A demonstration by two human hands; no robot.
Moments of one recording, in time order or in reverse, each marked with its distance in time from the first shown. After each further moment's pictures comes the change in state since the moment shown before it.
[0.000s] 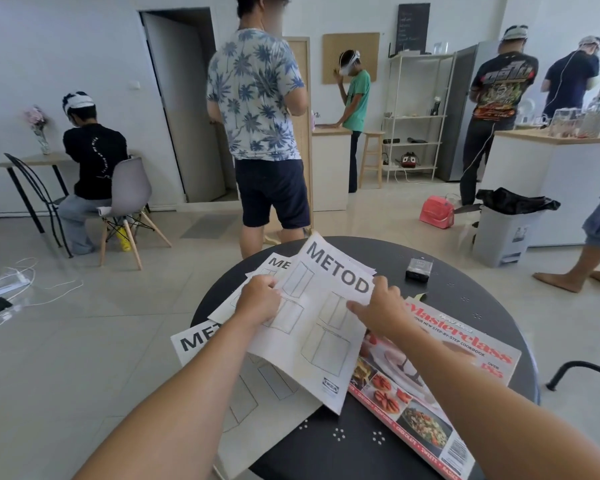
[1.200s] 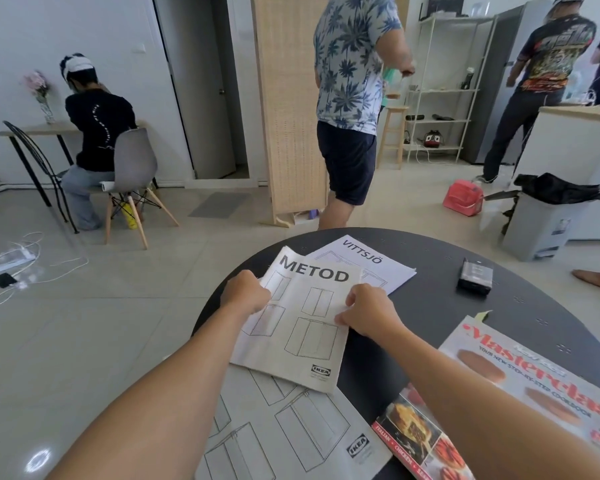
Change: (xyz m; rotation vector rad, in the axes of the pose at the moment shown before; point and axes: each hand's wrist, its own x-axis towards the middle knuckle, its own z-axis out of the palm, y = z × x) left_hand 0.116 -0.065 0.003 0.215 -0.002 -0.195; right_hand 0.093 -0.058 0.074 -0.038 -0.111 -0.037
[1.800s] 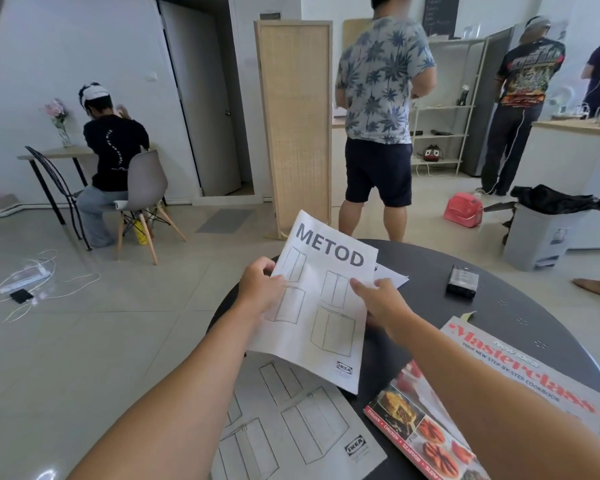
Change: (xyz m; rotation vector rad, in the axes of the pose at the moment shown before) left_hand -0.048 0.030 -0.027 -0.549 0.099 0.139; right_hand -0.004 0.024 -0.024 0.696 -0.005 0.164
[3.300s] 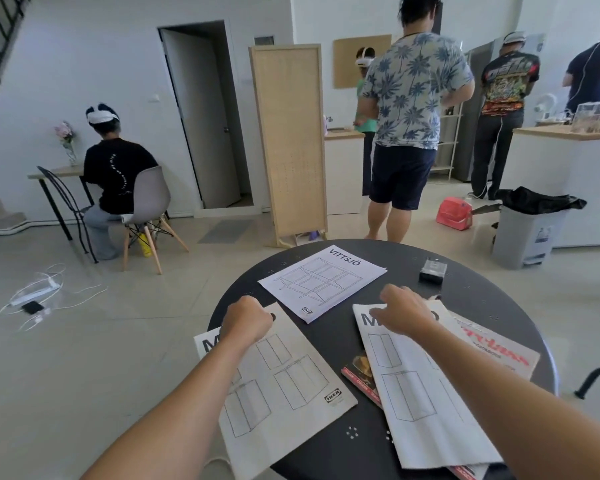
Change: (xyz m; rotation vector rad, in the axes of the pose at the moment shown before) left_hand -0.100 -0.011 -0.023 0.496 -0.063 -0.126; right_hand -0.088 0.019 -0.069 -0.872 0.111 -0.260
